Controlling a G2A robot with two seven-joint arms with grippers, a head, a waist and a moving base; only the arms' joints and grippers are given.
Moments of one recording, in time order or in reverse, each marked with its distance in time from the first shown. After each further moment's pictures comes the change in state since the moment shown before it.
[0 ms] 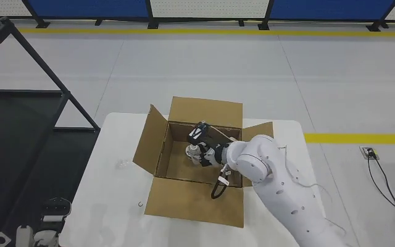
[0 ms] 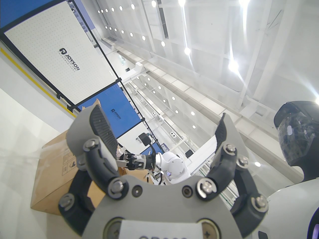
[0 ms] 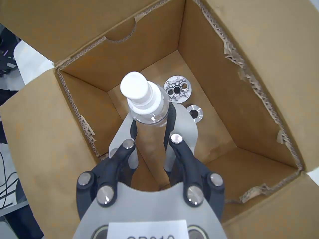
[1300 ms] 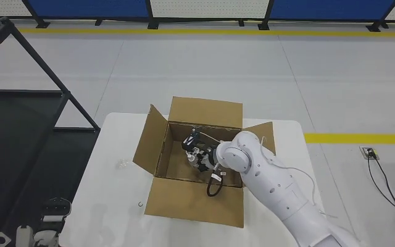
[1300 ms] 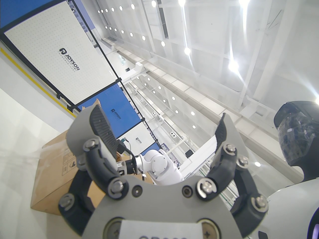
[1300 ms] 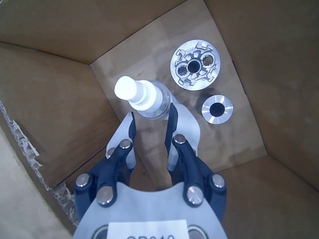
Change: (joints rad) left arm 0.000 0.000 0.000 0.000 0.000 0.000 0.000; right arm 0.156 -0.070 -0.166 0.366 0.071 -0.070 -0.016
